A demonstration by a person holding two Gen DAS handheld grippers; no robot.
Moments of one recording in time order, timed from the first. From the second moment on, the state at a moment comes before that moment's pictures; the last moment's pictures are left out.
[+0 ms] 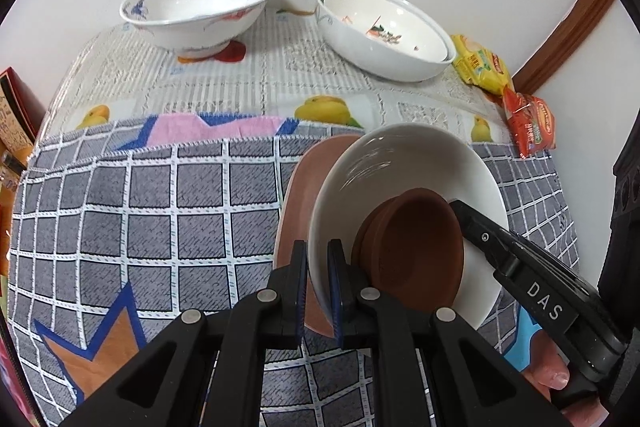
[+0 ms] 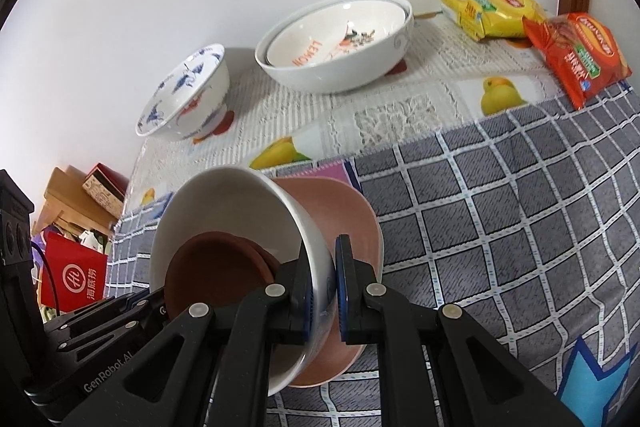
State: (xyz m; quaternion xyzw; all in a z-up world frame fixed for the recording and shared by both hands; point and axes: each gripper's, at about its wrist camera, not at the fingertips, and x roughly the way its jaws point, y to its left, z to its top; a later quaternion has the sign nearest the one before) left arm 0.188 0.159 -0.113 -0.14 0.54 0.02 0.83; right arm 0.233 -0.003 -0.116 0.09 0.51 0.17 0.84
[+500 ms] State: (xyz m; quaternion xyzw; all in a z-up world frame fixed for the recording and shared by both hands) left arm 0.200 0.160 -0.125 -0.14 0.55 0.02 0.83; right arm 0.244 -0.008 -0.141 0.10 0.52 0.19 0.83
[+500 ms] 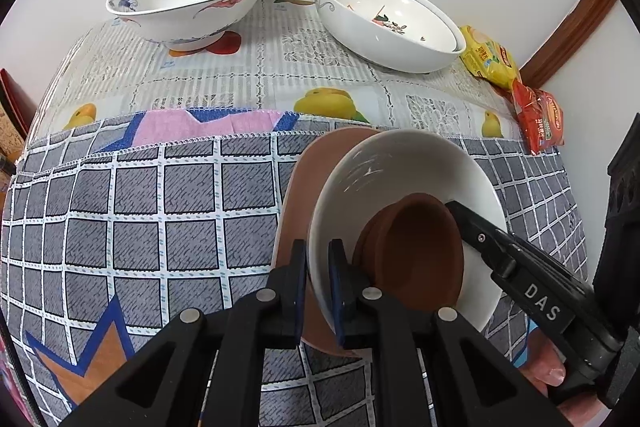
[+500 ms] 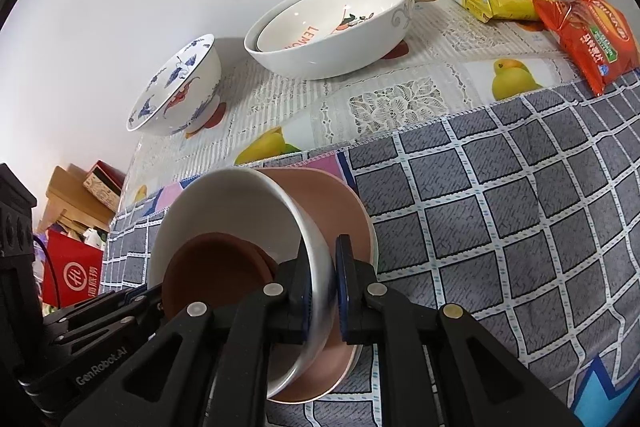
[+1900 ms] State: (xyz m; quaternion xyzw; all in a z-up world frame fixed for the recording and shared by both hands) left arm 0.057 0.079 -0.022 -0.05 0.42 0.03 0.90; right arm 0.079 -0.111 -0.017 -0.01 0.41 0.11 0.91
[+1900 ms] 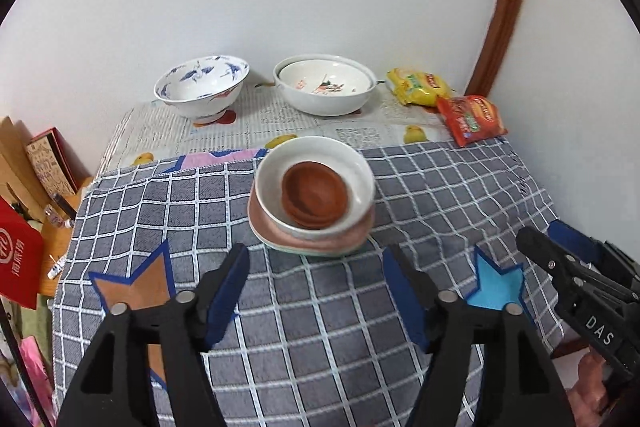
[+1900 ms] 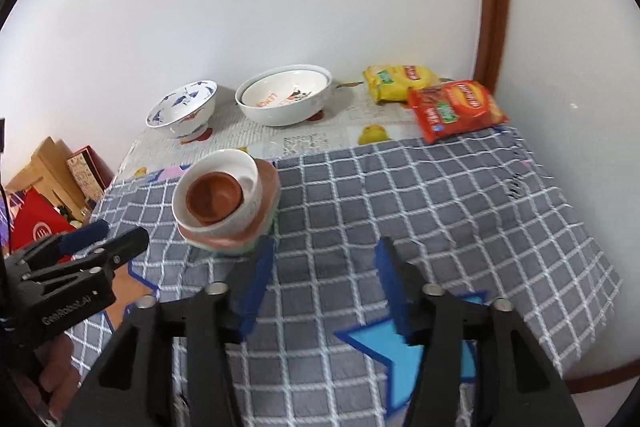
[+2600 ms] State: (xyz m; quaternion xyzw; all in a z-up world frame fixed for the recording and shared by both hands) left arm 0.002 0.038 0.006 -0.04 0.38 0.06 0.92; right arm 0.014 -0.148 0.015 -0.02 0.35 0.10 0.93
